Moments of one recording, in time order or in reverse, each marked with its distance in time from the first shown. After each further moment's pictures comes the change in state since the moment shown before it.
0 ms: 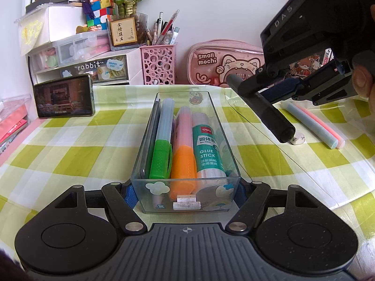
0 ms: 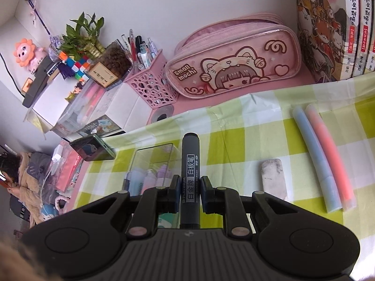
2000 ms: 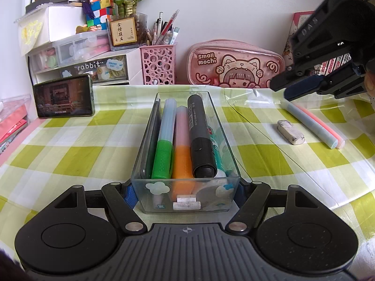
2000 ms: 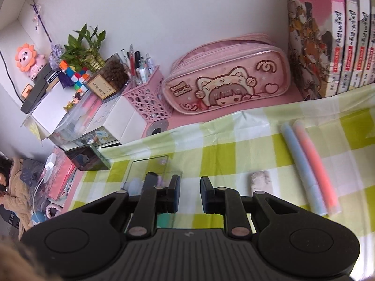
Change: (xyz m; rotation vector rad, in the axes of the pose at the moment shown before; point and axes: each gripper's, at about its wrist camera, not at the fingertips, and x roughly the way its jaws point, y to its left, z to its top) left arm 0.000 0.000 0.000 -0.001 0.000 0.000; right arm -0.021 -0.015 0.001 -0.033 -0.112 -0.130
